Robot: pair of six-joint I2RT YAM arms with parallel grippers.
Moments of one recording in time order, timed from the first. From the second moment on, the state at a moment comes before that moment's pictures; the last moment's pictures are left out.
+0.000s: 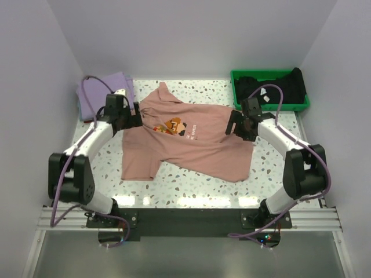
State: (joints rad) left arm -0.11 1.58 1.08 -0.33 -0.02 -0.24; right arm 0.23 1.61 1.10 -0.54 0.07 0.52
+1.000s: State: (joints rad) left arm -0.12 0.84 0.36 -0.51 -0.36 -0.91; right arm 0.23 1.26 0.85 -0.59 0.03 0.54
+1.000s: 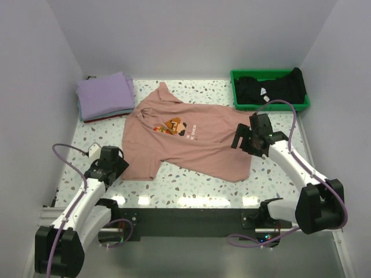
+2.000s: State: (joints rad) left arm -0.21 0.83 0.33 -0.54 -0.33 -0.98; right arm 0.23 1.22 0.82 -0.59 0.01 0.57
